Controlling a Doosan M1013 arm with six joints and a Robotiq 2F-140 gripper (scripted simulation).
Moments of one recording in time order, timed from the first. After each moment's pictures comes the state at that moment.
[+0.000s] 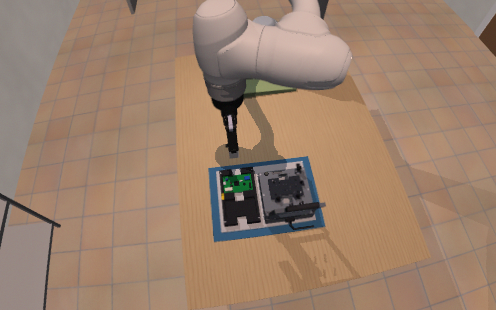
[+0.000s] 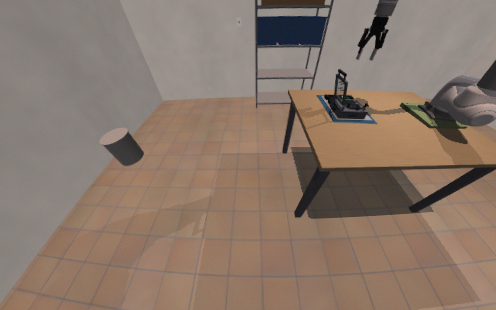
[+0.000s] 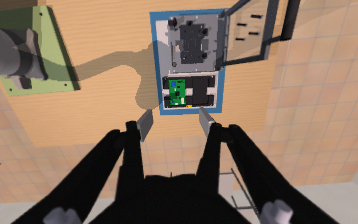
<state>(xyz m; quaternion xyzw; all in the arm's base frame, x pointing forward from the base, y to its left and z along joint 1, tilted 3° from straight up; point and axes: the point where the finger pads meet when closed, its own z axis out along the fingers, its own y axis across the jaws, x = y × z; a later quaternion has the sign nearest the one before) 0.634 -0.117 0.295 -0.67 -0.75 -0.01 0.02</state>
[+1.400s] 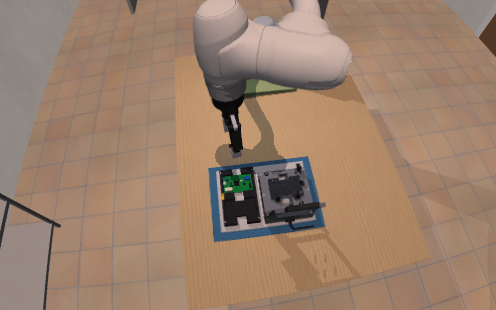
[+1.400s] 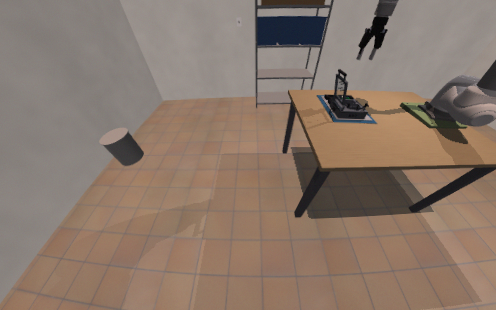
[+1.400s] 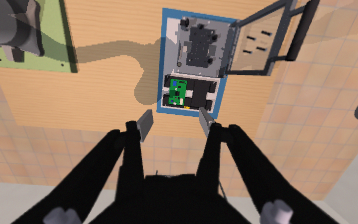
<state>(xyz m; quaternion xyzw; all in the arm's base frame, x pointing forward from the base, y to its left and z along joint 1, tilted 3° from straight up) 0.634 -0.117 0.295 -0.60 -0.80 -0.01 0.02</state>
